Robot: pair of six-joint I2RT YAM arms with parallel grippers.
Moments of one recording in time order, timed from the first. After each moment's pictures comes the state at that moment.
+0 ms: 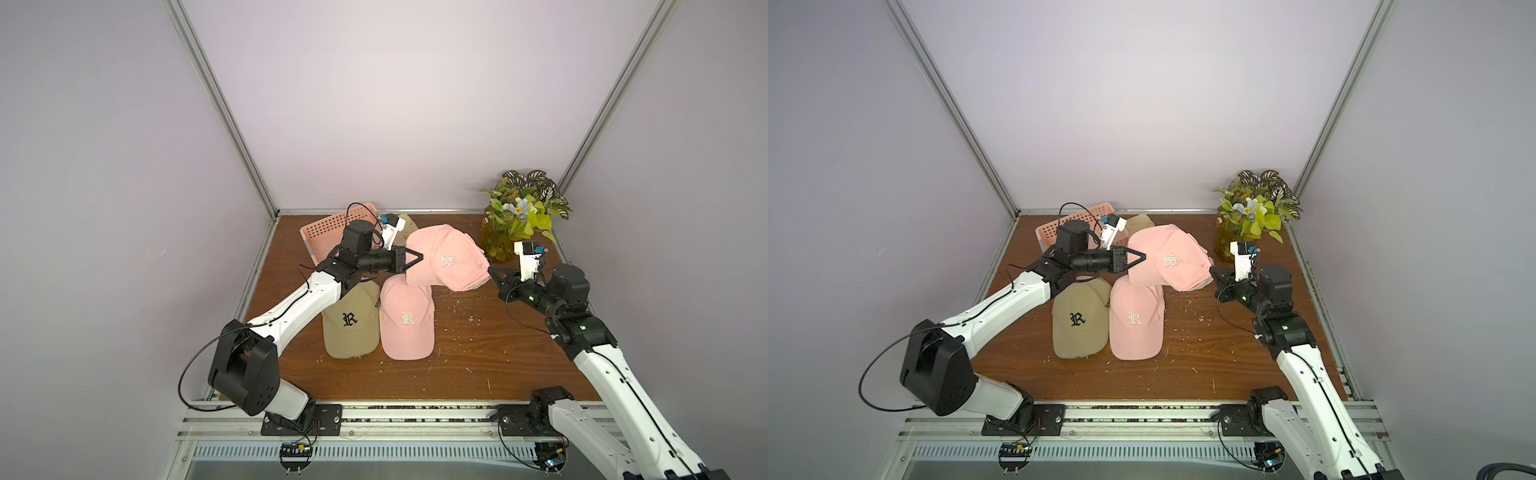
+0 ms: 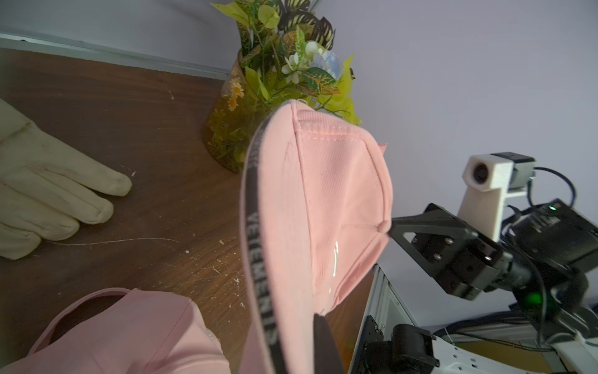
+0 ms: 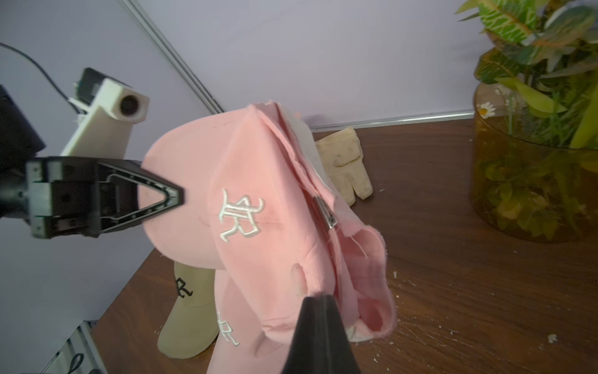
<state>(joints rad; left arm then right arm) -0.48 1.48 1.14 -0.03 0.72 -0.51 0.17 0.83 0.75 -0.25 -0.38 0.29</state>
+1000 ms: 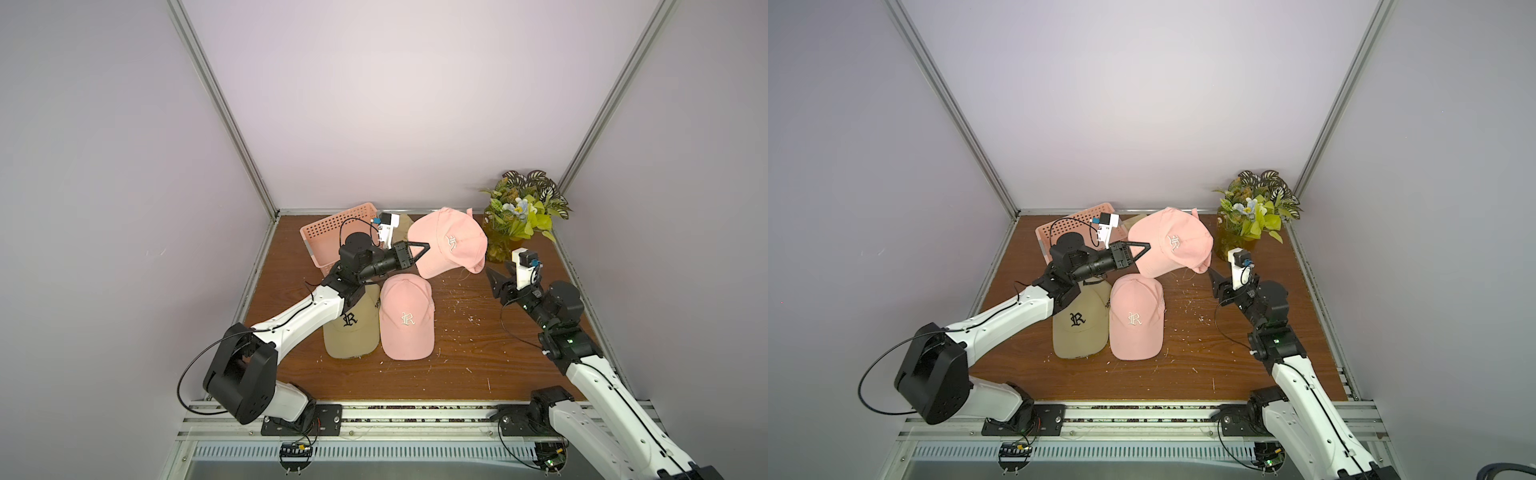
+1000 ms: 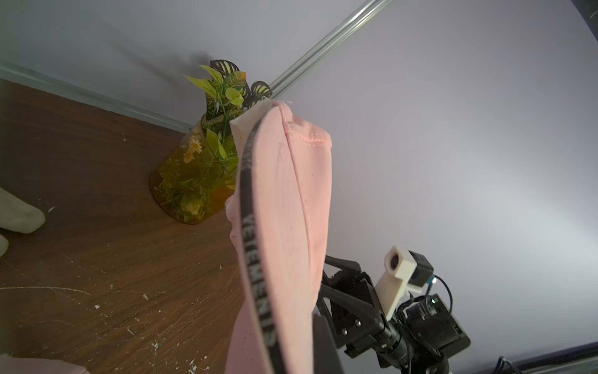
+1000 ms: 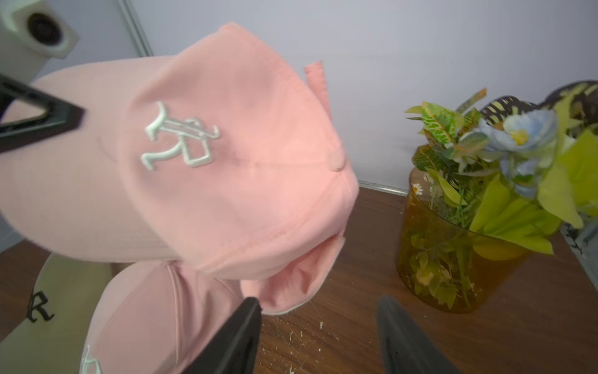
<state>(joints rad) -0.56 1.44 0.95 0.48 0.55 -0.96 0.26 0.77 0.50 0.15 -0.23 -0.05</state>
